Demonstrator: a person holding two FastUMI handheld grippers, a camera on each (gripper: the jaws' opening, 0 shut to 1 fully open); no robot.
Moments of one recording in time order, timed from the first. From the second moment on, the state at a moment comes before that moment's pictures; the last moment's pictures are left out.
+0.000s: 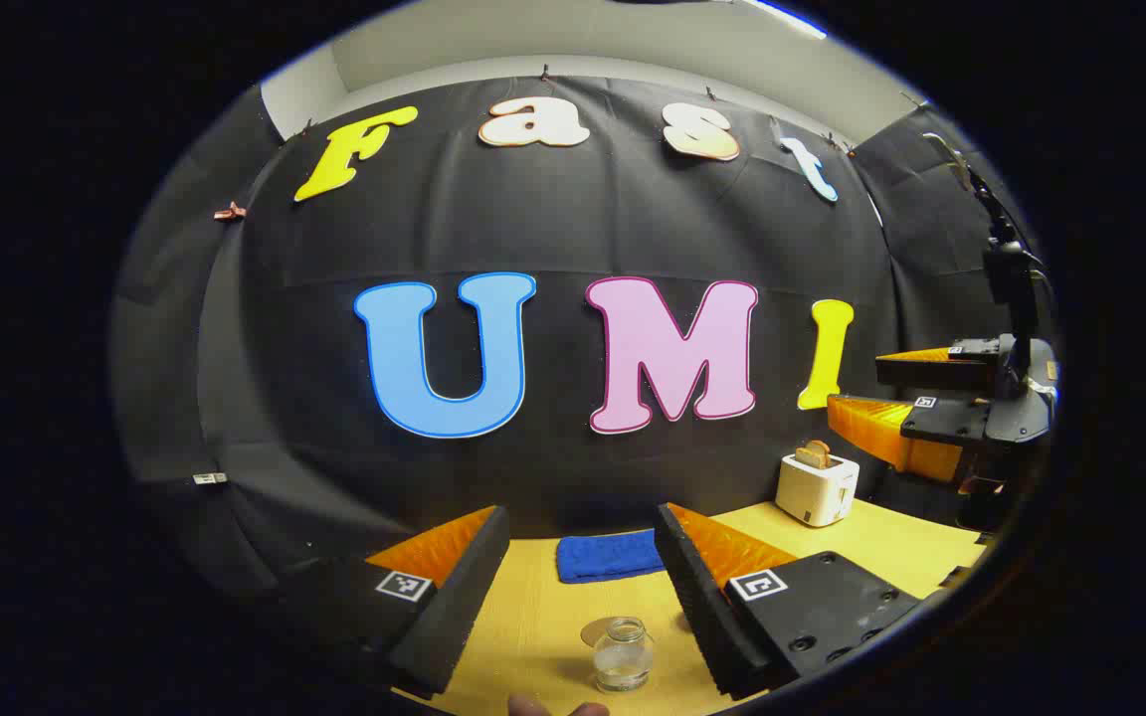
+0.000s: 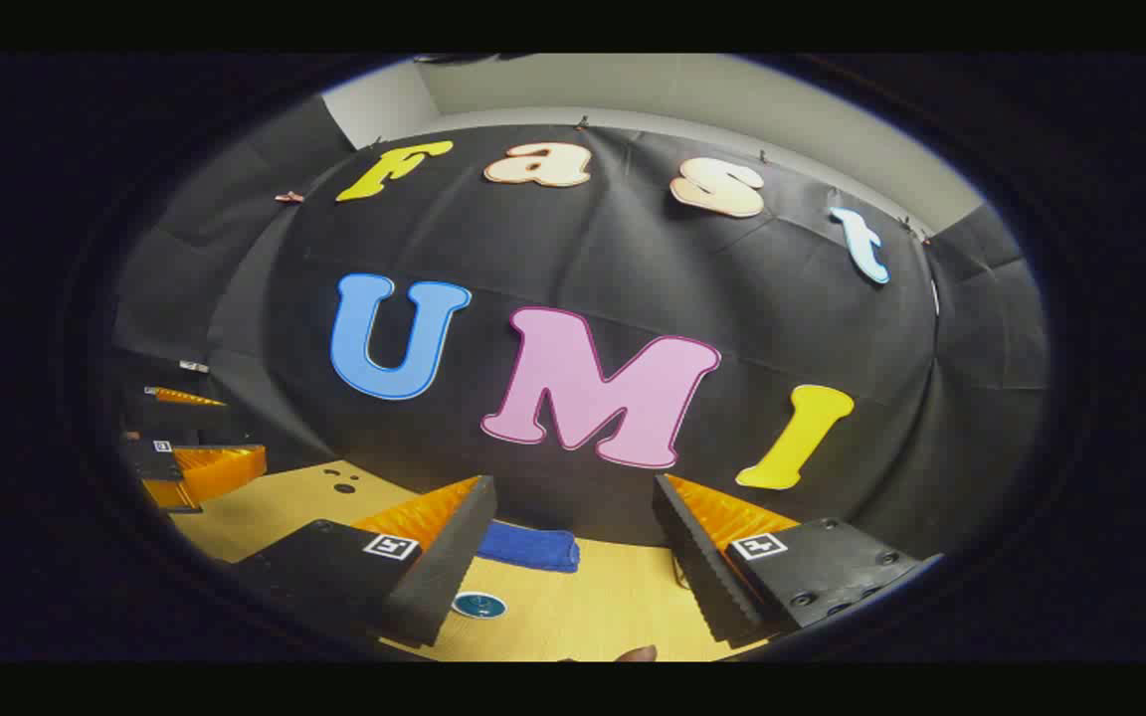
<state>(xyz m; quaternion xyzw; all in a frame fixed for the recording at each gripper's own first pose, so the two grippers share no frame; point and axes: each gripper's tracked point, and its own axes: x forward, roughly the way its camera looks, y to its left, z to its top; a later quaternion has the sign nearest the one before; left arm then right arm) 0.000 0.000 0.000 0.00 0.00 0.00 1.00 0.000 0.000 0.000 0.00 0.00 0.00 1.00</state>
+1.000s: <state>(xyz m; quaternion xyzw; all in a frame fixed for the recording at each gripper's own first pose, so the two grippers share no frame) 0.000 -0.003 0.008 0.01 0.00 0.00 1.00 0.004 0.008 -0.014 0.01 0.00 0.02 1.00</state>
